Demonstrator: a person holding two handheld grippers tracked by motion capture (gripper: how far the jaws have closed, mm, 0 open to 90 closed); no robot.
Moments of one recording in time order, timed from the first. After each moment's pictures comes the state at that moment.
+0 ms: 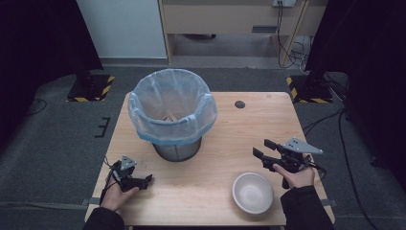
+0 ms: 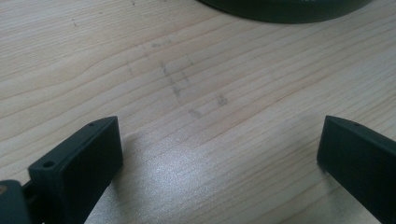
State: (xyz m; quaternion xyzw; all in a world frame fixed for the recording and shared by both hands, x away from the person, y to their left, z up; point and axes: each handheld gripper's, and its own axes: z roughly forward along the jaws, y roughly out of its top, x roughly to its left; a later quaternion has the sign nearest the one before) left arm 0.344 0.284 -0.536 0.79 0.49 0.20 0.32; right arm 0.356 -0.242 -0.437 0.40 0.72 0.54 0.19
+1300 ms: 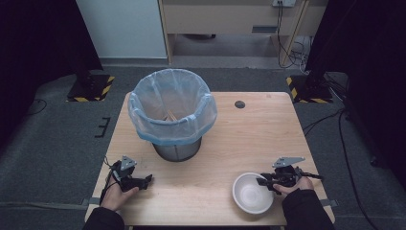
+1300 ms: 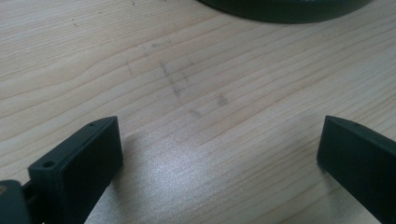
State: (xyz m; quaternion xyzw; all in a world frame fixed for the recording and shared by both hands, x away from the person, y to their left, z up) left arm 0.344 0.284 -0.536 0.79 0.49 0.20 0.32; right arm 0.346 -0.257 -0.504 0.39 0.84 0.36 0.05
